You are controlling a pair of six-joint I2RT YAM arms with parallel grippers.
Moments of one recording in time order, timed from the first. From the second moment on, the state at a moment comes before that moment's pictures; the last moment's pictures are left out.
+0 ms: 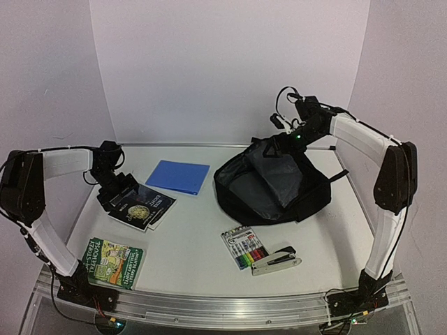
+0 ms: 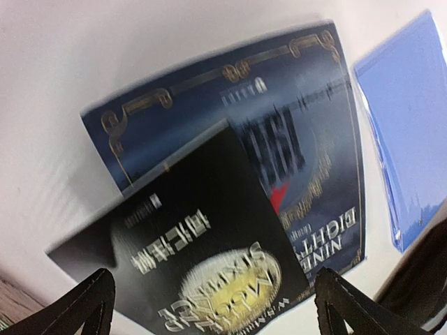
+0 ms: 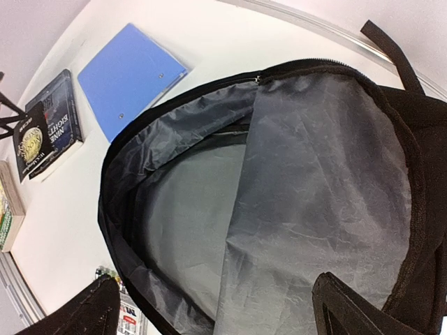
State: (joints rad) left arm -0.16 1.64 1.09 -0.72 0.08 -0.90; right arm 0.37 1.97 1.86 -0.83 -0.39 -0.09
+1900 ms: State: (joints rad) left arm -0.22 1.63 0.99 -0.58 0.21 -1.00; right arm 0.69 2.31 2.26 -0.84 -0.43 -0.08
